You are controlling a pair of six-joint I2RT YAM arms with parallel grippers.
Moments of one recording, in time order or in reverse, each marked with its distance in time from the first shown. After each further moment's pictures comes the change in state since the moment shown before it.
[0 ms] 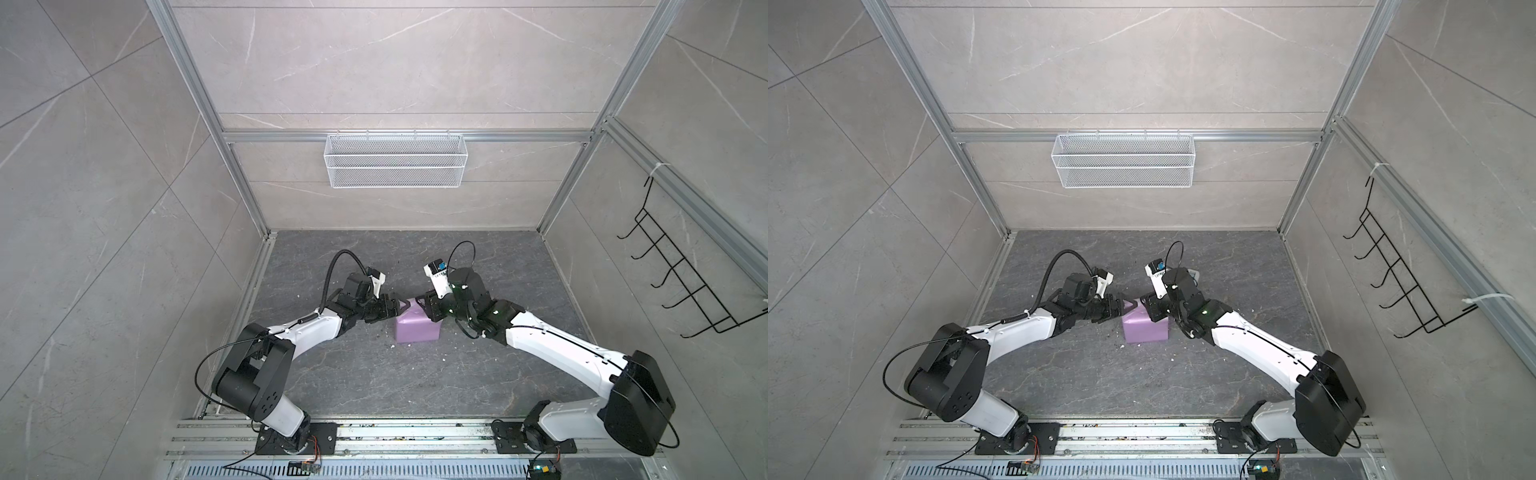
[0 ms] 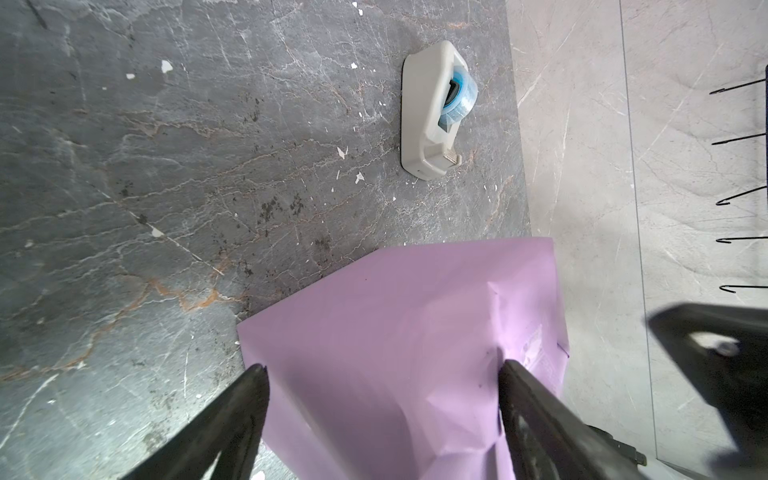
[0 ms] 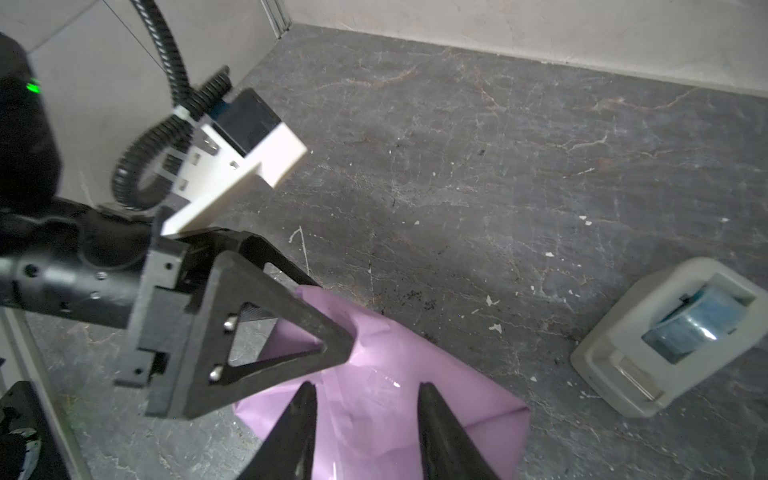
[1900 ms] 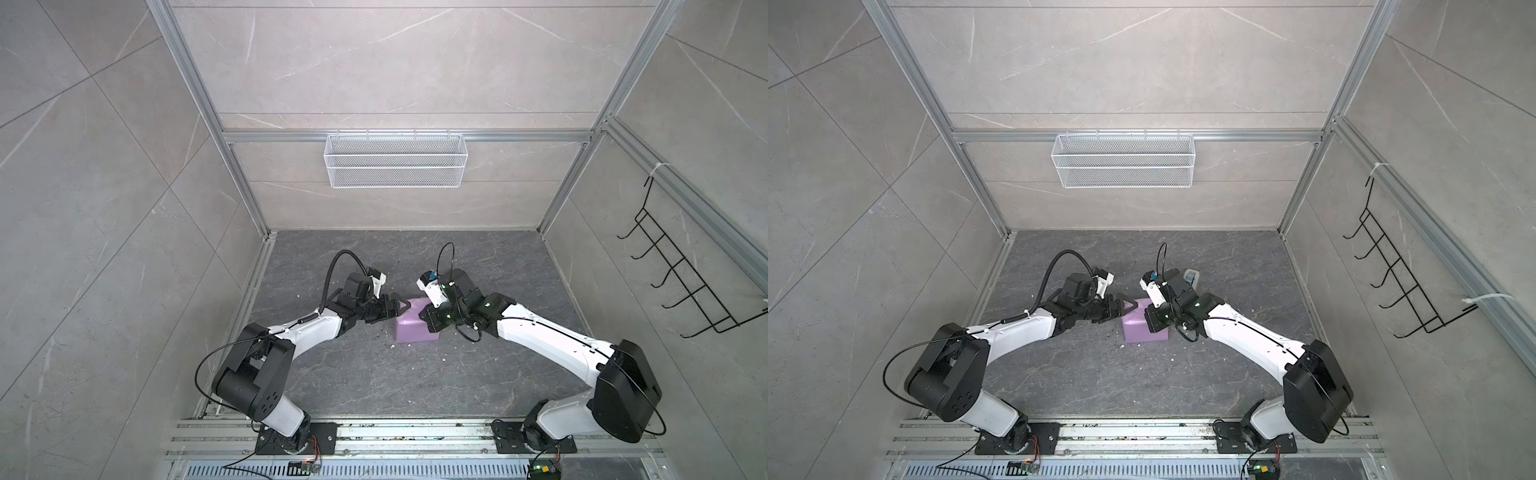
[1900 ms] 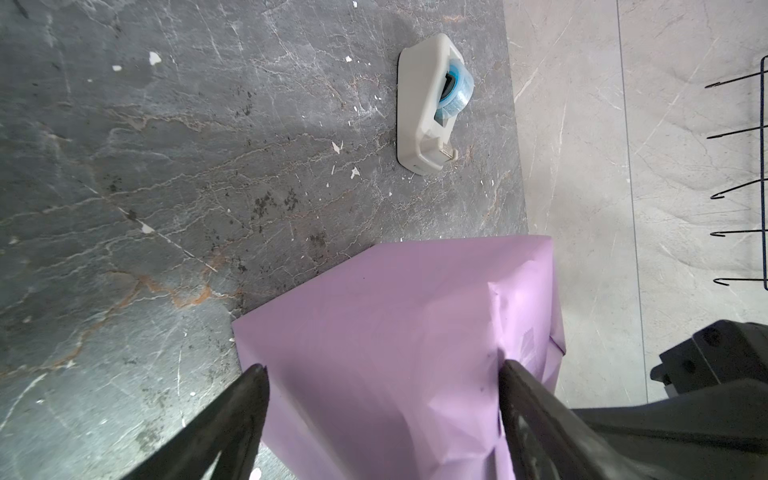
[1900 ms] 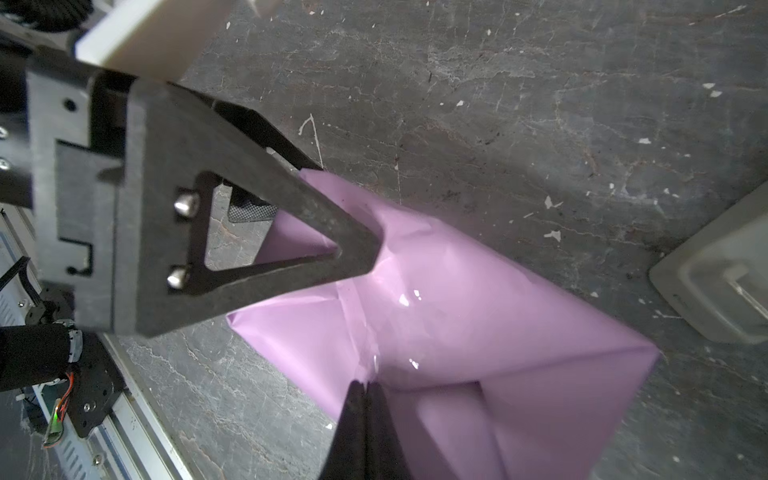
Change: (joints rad) left arm 0.000 0.000 0.000 -0.002 0.010 0.003; right arm 0.003 0.095 0.079 -0.262 -0.128 -0.014
